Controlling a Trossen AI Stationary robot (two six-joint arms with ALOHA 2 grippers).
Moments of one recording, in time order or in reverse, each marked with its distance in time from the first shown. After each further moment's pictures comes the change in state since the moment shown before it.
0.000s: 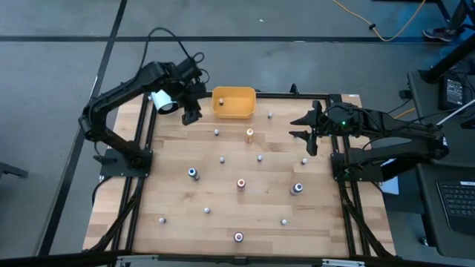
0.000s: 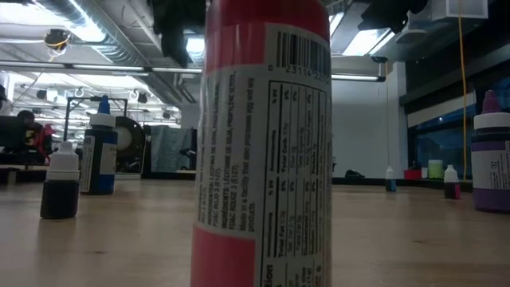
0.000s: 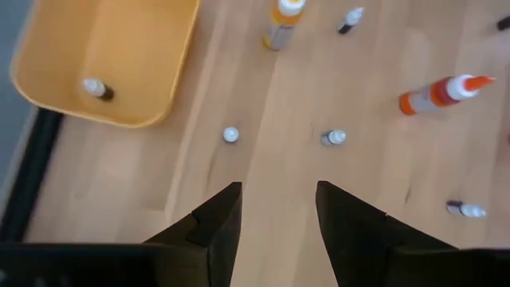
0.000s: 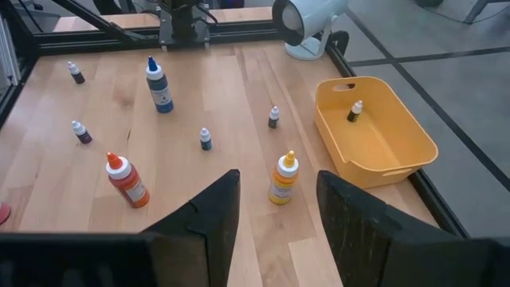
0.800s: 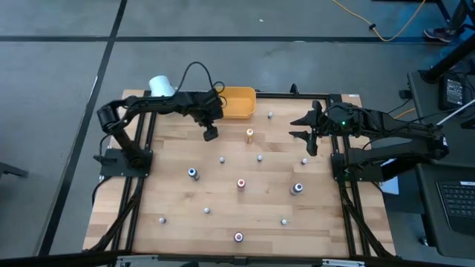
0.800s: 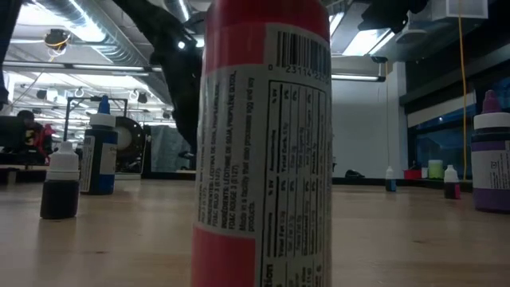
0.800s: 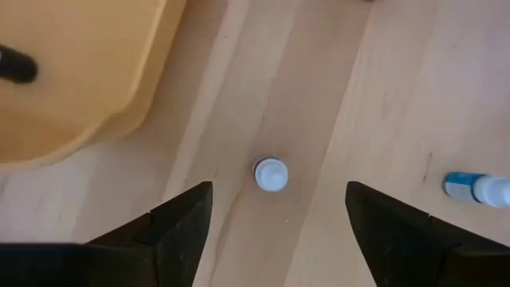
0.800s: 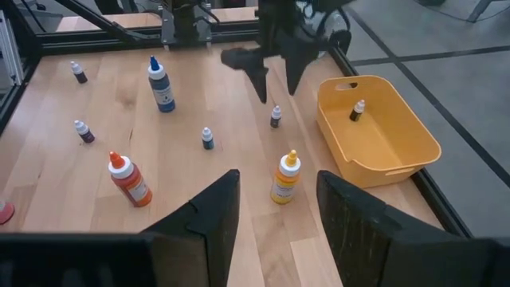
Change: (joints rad) left arm -0.066 0.221 -0.433 0.631 -0.128 -0.092; right arm 0.000 0.001 0.000 -0.002 -0.007 0.004
